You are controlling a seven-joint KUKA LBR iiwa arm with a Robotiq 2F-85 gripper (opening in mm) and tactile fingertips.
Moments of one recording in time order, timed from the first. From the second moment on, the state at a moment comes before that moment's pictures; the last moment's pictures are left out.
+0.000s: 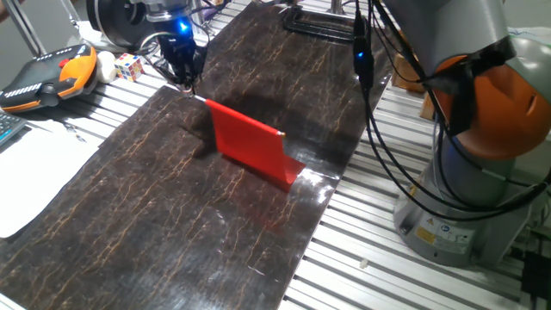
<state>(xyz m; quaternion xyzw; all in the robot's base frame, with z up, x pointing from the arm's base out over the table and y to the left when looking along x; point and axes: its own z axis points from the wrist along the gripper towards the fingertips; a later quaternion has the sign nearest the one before) 0.600 0.028 0.182 -0.12 -0.99 -0.08 0.10</state>
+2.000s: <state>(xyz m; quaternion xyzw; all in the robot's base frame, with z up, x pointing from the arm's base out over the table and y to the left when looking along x) 0.601 0.007 0.209 -0.06 -0.99 0.03 0.09</state>
